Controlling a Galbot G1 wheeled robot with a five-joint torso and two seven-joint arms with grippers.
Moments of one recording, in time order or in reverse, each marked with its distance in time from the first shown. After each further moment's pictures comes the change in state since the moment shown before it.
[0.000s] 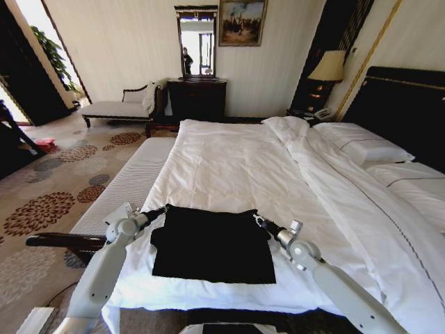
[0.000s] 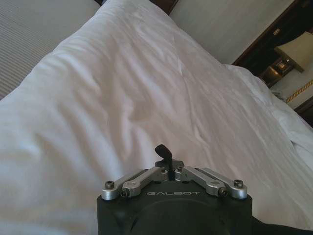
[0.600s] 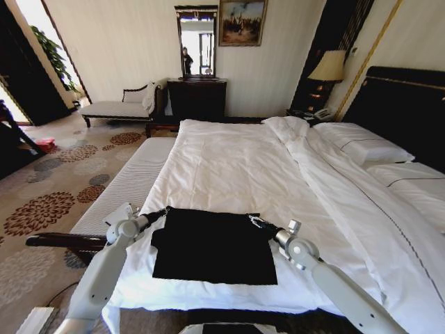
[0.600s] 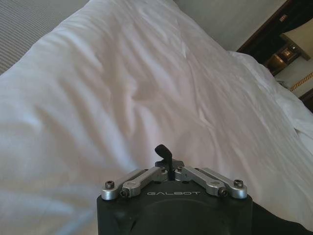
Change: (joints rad) left arm 0.016 0.000 0.024 0.016 0.007 0.021 0.002; right arm -0.054 -0.007 -0.007 0.034 0.049 -0.108 0.064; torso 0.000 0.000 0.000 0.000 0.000
